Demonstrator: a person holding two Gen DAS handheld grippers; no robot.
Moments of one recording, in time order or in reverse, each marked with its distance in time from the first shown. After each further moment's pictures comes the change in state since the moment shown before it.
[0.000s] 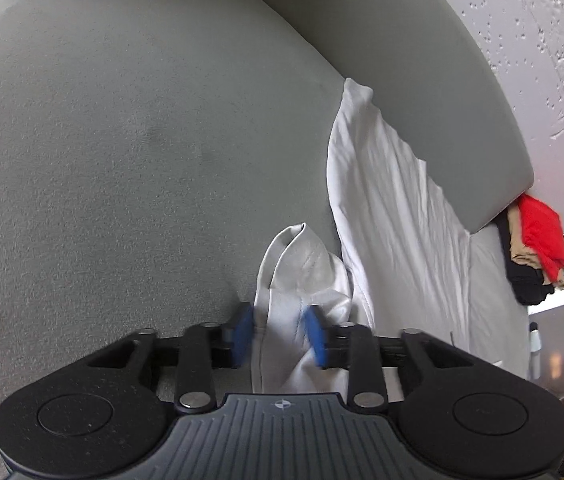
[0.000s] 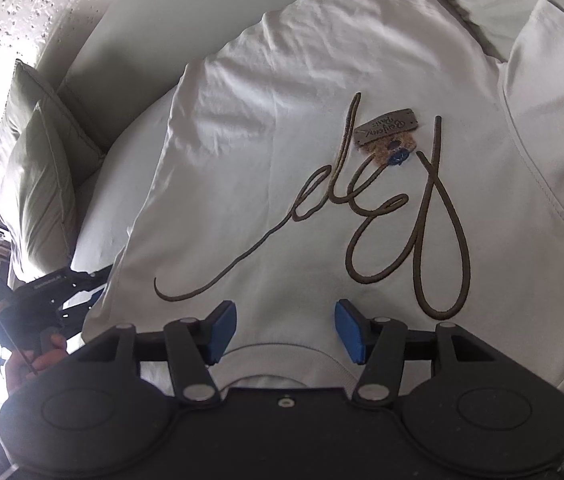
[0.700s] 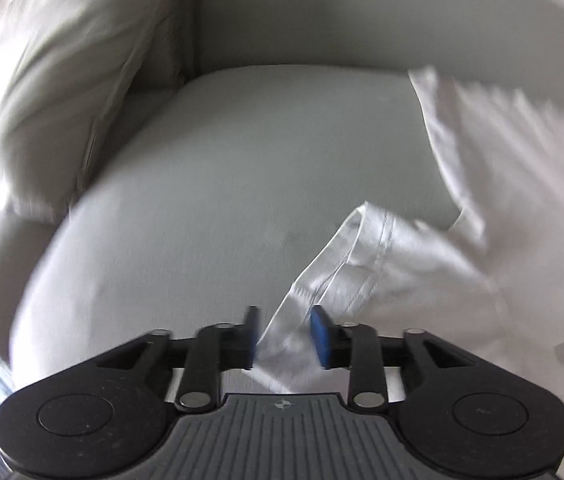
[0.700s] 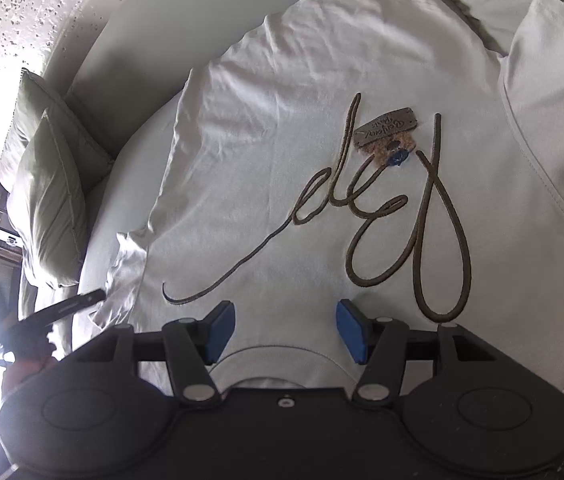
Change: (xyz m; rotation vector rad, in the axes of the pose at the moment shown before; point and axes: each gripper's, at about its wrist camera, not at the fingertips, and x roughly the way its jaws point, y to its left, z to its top) left arm -0.078 -0.007 -0.005 0.356 -0.184 0.503; right arm 0.003 -0.009 0.002 0.018 -0.005 0.051
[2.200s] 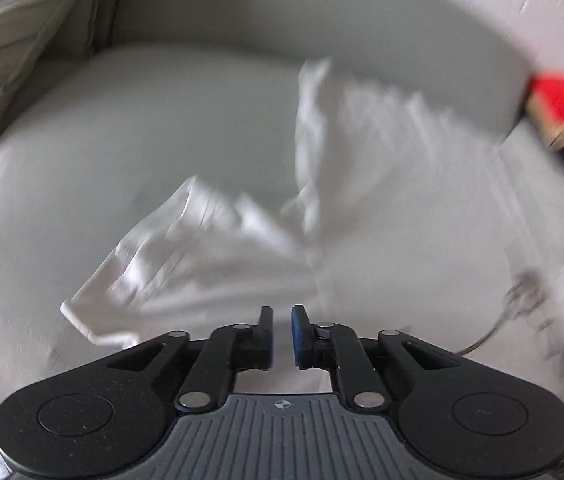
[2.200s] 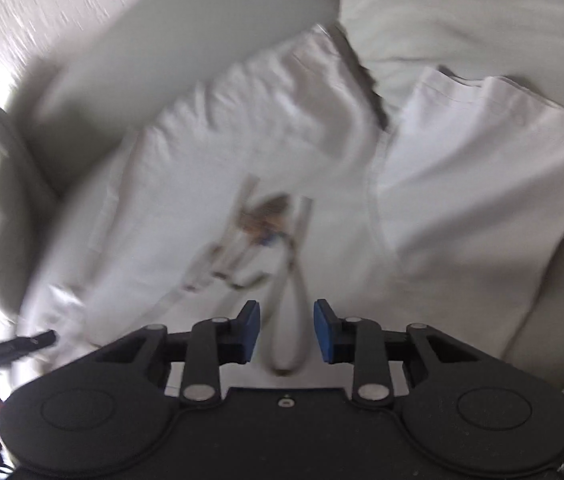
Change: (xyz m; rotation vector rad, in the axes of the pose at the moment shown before) left arm 0.001 -0.045 -0.032 0.081 0.111 -0.142; right arm -0.045 -0.040 0.007 -0.048 -0.154 -0.265
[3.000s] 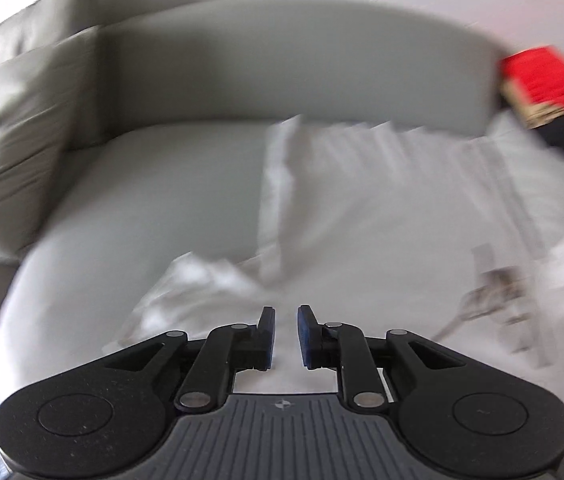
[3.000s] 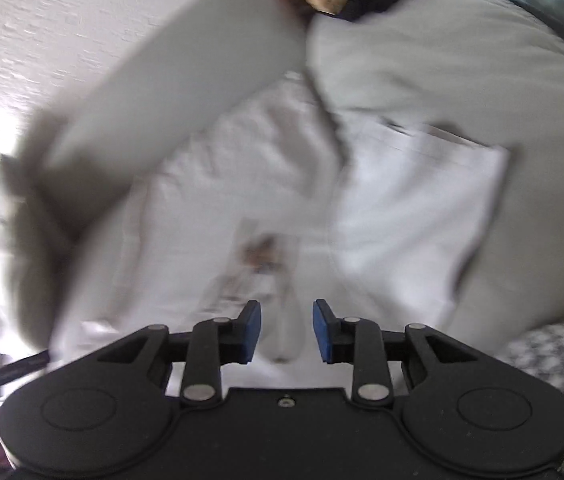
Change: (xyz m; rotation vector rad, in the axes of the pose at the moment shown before) left arm -0.127 -0.108 0.021 0.152 -0.187 -0.001; right arm -0.086 -0.004 0.022 0.097 -0.091 0.167
